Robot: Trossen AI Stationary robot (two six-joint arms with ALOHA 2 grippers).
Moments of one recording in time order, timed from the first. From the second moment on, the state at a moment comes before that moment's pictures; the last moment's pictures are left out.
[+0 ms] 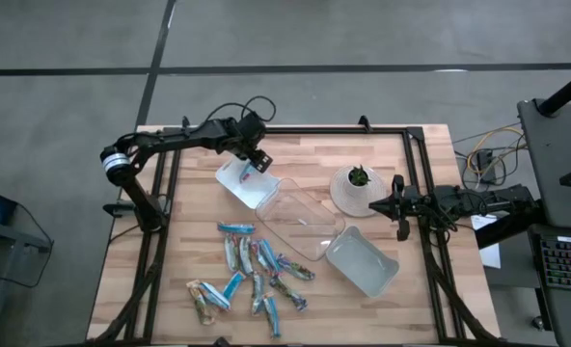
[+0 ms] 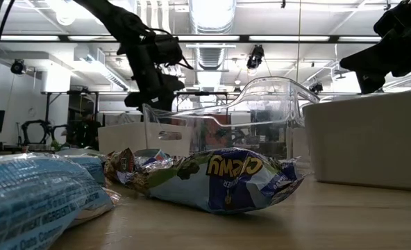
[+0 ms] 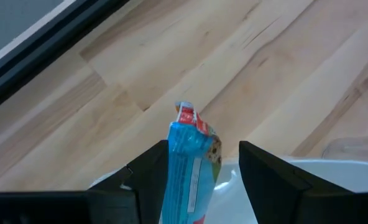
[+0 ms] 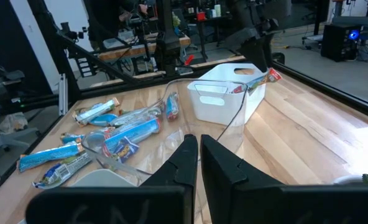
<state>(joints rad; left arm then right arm) 0.54 1.65 1.22 -0.63 -0.07 -0.29 0.17 0.03 0.10 -0.18 0.23 0.23</state>
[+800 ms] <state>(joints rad) 0.54 1.65 1.16 -0.54 -0.07 -0.30 0.17 0.03 0.10 -0.18 0.23 0.23</state>
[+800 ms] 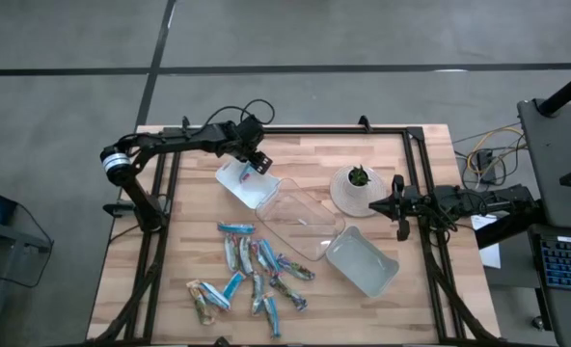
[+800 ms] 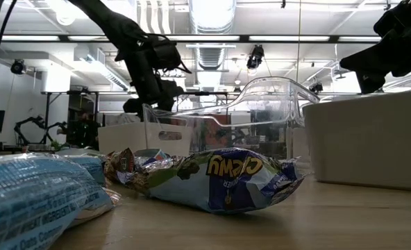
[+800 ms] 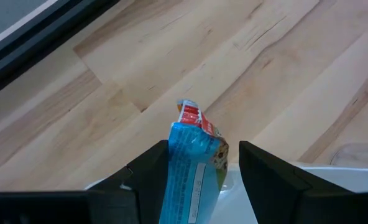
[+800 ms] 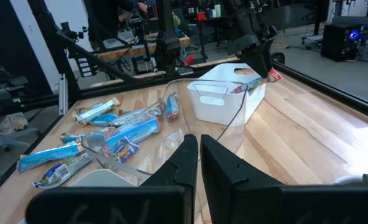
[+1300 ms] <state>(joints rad) 0.54 1.65 1.16 -0.55 -0.07 -0.29 0.17 0.03 0.10 -0.18 0.23 0.23</state>
